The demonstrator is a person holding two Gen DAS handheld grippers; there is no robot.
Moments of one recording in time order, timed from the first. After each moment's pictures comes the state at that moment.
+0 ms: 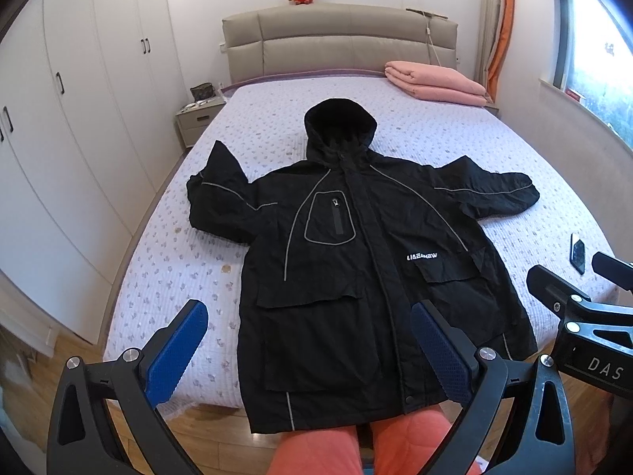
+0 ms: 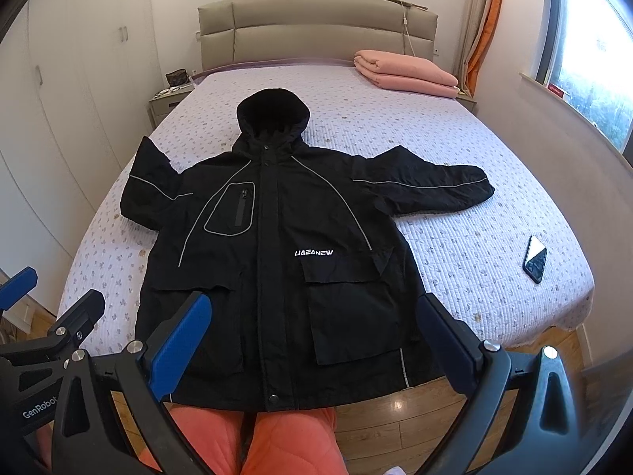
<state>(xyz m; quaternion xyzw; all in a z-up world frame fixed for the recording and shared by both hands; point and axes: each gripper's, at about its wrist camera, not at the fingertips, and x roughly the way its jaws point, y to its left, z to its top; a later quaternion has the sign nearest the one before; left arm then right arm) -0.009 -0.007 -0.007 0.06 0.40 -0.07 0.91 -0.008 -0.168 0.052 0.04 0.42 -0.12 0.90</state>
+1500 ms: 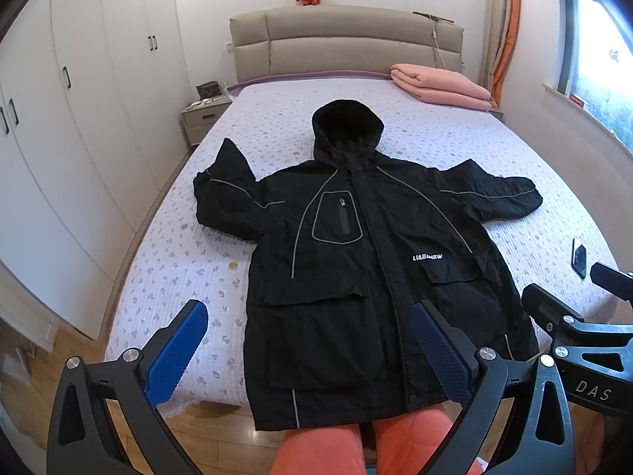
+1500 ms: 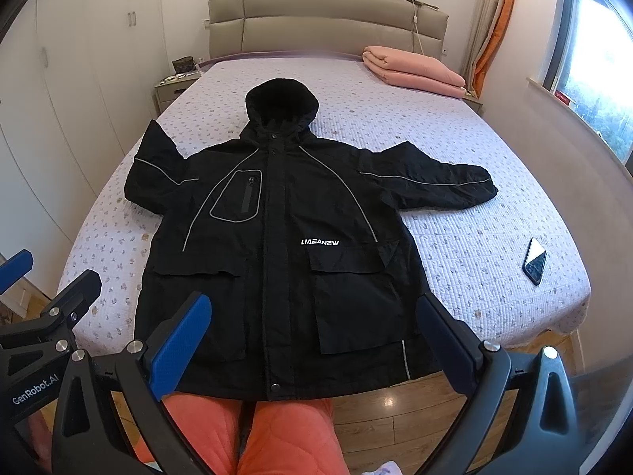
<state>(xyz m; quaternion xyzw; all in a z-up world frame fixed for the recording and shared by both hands) -0.011 0.005 -0.007 0.05 0.40 -0.06 0.91 -0.009 -0.151 0.049 0.02 0.44 -0.11 0.89</state>
